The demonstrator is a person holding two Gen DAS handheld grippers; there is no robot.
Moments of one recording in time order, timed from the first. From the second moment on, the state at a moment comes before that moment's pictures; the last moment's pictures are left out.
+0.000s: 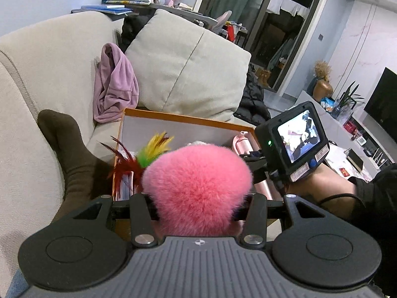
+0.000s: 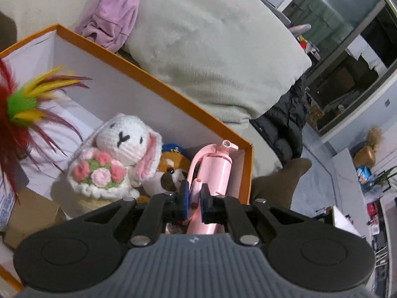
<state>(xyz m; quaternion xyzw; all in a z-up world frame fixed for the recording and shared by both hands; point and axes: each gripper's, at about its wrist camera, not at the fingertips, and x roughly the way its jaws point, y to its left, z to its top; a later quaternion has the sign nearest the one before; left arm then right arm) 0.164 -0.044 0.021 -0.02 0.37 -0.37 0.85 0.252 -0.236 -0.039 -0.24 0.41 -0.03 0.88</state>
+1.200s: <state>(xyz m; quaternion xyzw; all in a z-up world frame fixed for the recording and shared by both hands) 0.164 -0.089 0.027 0.05 0.39 -0.36 0.85 0.261 -0.275 -0.028 -0.11 0.44 0.00 0.89</state>
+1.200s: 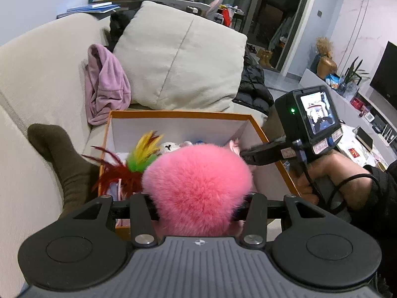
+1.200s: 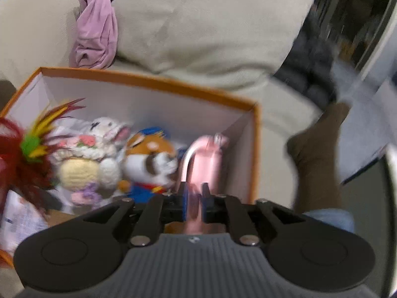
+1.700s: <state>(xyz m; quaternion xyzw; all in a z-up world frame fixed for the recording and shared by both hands) 0.178 -0.153 0.014 0.06 0.41 -0.39 0.83 0.210 -0.330 -0.013 0.01 0.32 0.06 0.95</state>
